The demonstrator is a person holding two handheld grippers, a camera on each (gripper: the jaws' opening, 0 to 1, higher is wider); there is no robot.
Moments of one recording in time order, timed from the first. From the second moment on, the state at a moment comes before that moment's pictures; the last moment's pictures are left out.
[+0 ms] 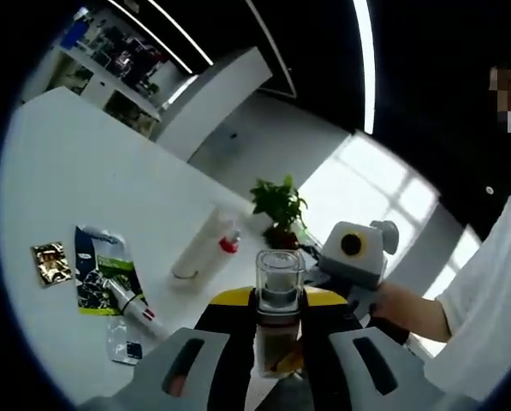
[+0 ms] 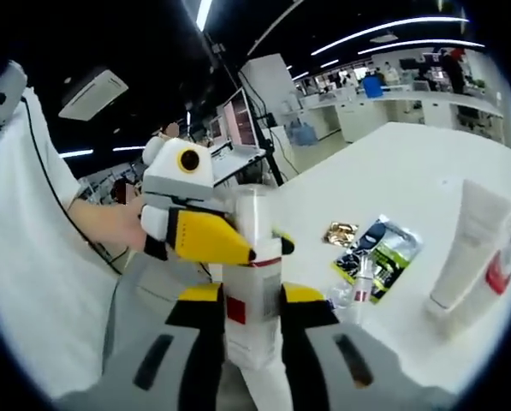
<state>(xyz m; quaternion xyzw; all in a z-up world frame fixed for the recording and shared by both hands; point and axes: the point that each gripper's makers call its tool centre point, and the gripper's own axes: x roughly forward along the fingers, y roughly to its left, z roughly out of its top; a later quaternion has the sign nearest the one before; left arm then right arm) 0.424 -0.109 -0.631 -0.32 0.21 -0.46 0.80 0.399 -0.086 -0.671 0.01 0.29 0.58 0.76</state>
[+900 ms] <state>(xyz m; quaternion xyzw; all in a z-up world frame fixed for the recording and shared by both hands) 0.458 -0.142 -0.657 -0.26 0.23 -0.50 0.80 0.440 -0.113 -0.703 -0.01 0.26 0.49 0.83</state>
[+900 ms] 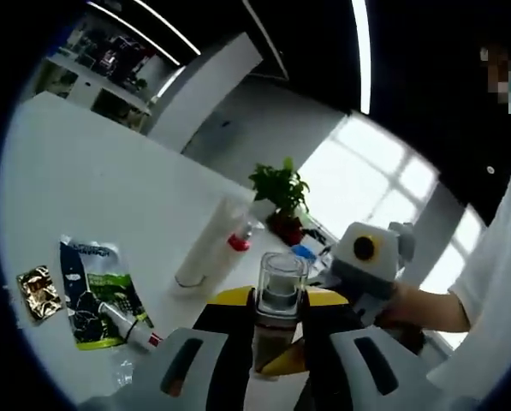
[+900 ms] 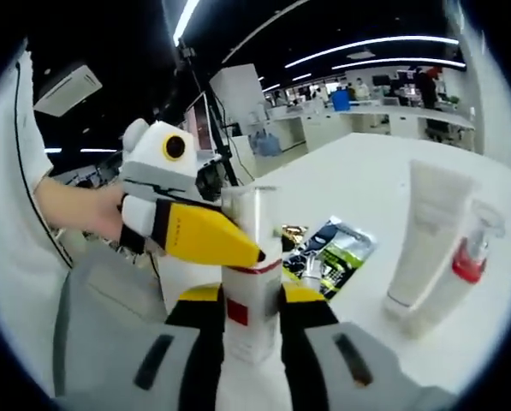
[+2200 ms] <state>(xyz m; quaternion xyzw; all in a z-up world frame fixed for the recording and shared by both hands) 0.477 -0.221 -0.723 0.01 0.23 -0.61 0.76 0.487 -0.196 -0.773 -0.06 0.24 0.18 0.95</state>
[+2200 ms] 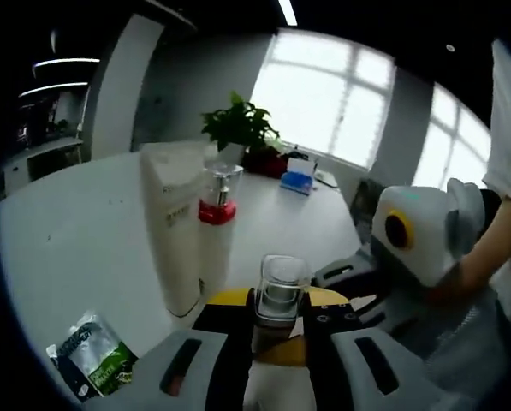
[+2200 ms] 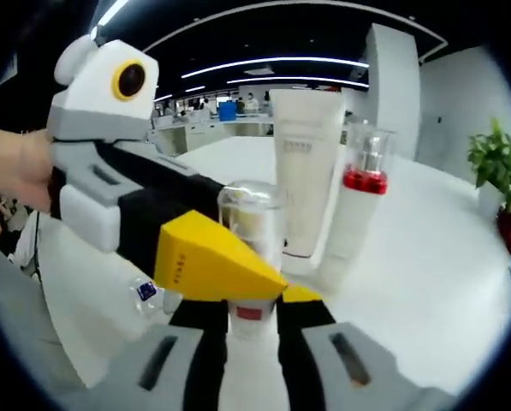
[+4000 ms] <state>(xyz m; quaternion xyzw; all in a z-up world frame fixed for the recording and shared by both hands) 0.481 -0.191 -0.739 -0.01 0.26 -0.56 0.79 0.527 -0.262 -0.793 -0.04 0.24 0.03 0.97</state>
